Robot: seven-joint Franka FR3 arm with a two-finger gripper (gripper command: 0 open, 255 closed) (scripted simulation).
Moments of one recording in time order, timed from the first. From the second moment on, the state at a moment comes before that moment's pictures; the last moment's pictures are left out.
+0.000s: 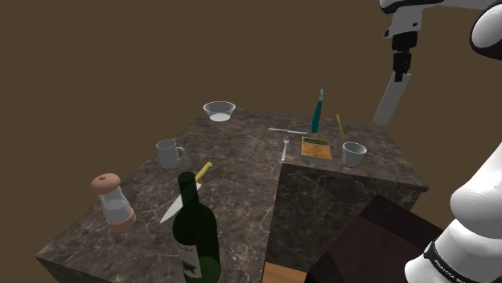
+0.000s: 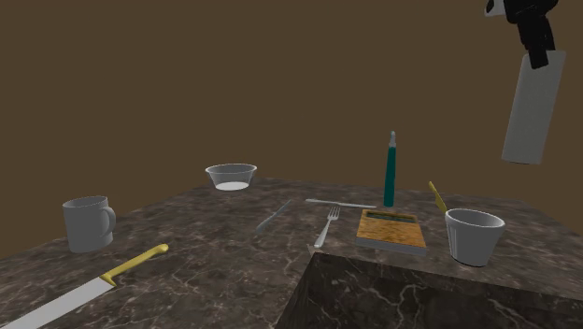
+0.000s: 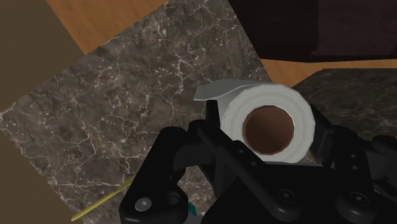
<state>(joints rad) -0.47 0.17 -0.29 -1.38 -0.10 1.27 -0.83</state>
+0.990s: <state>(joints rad) -0.47 0.13 -0.29 -1.63 -0.11 1.49 -0.80</state>
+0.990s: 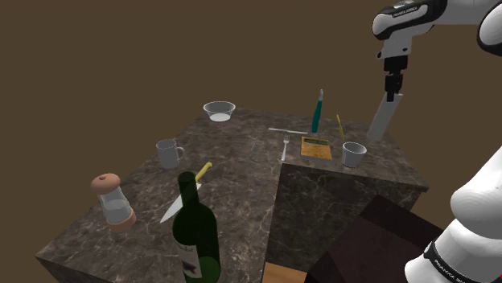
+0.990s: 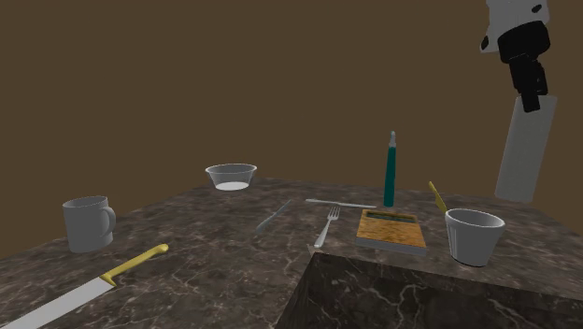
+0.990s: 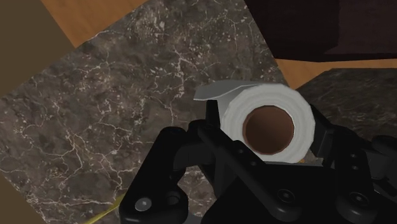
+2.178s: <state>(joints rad) -0.47 0.16 -0.29 -1.84 -0.10 1.72 -0.78</state>
